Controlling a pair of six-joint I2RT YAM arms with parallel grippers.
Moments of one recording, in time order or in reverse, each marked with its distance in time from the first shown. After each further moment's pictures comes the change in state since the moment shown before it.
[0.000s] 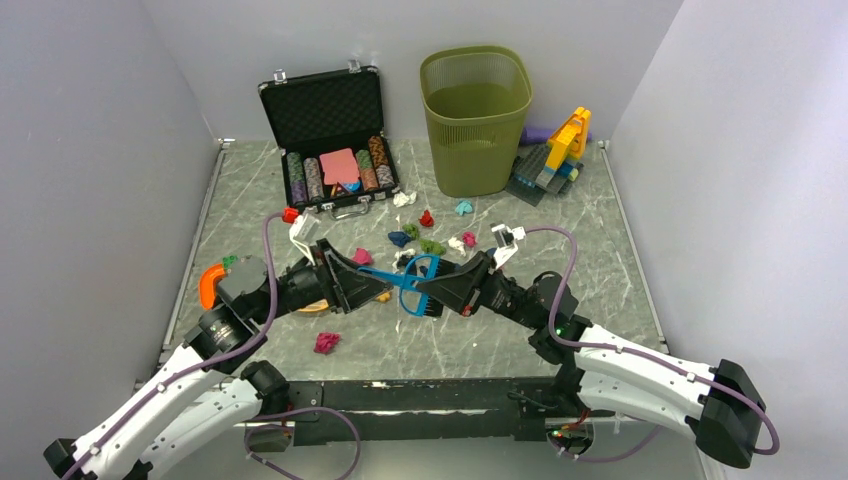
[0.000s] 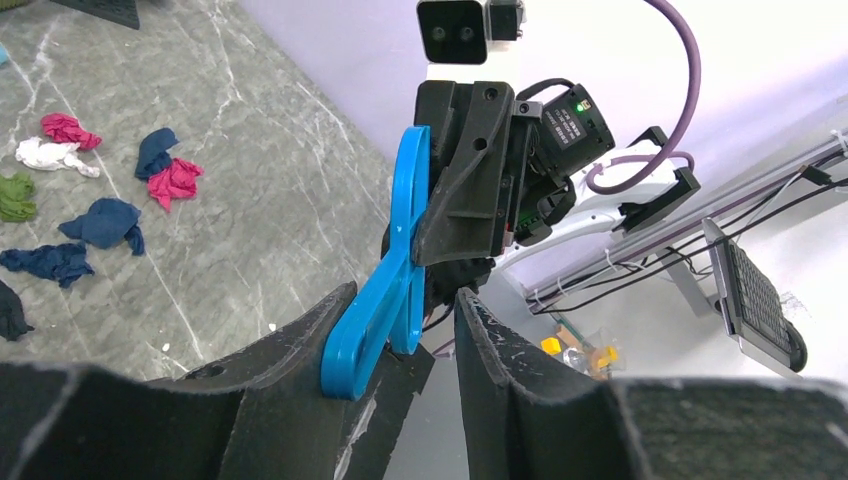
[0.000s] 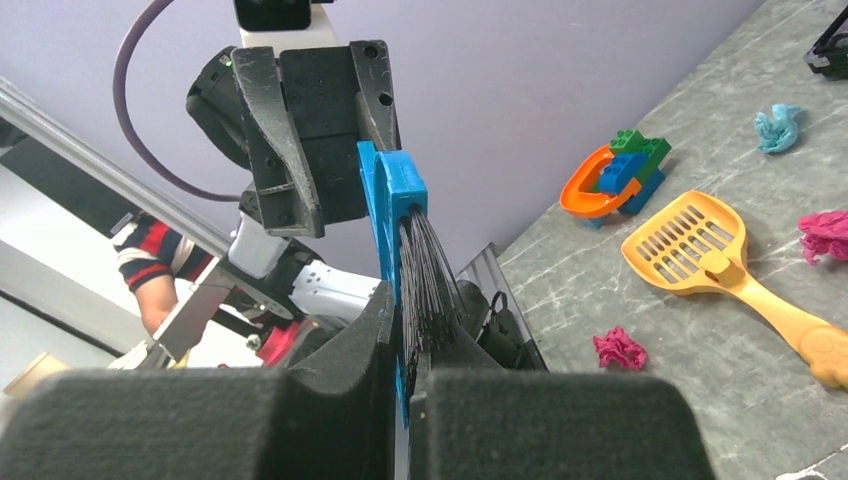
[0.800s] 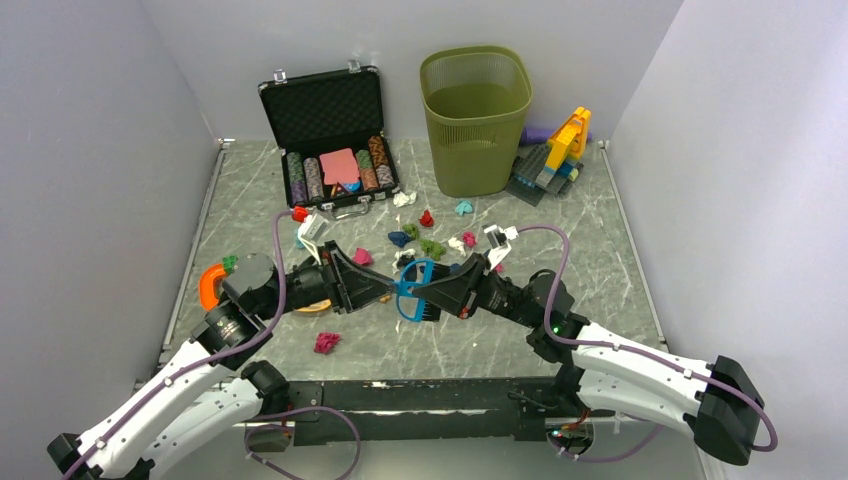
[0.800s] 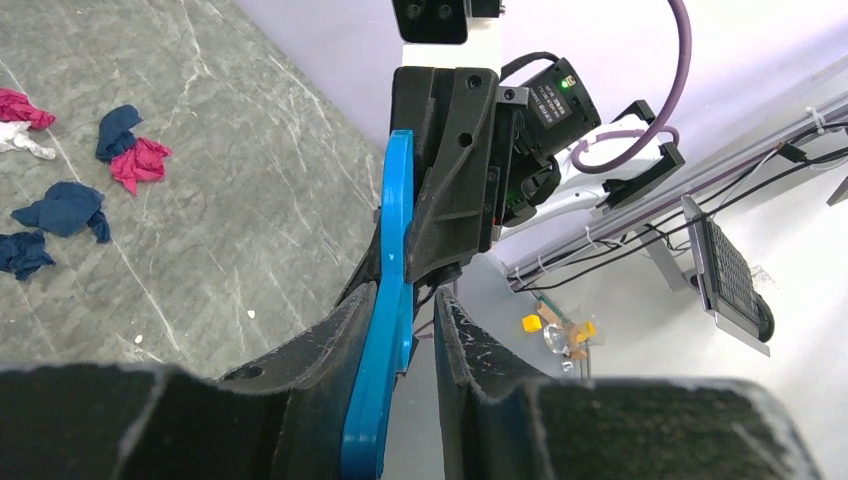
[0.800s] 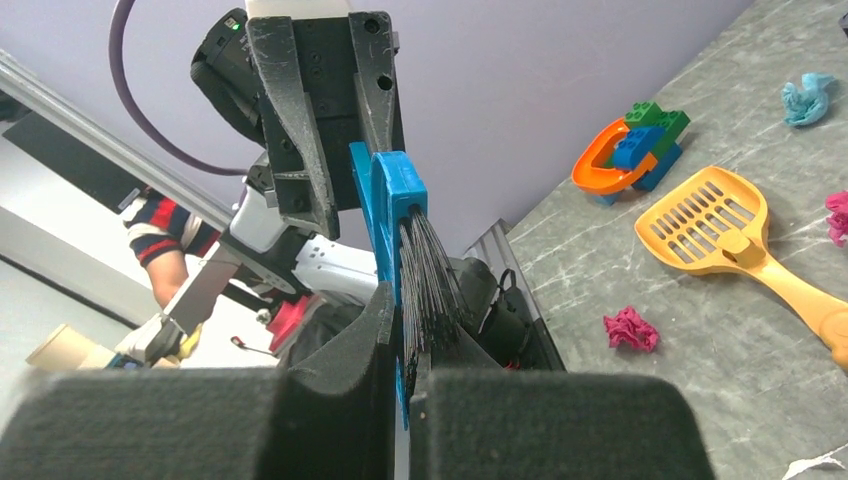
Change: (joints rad) left arm 0.011 0.029 -0.014 0.043 0.080 -0.030; right arm 0.000 0.028 0.011 -0.007 -0.055 0.007
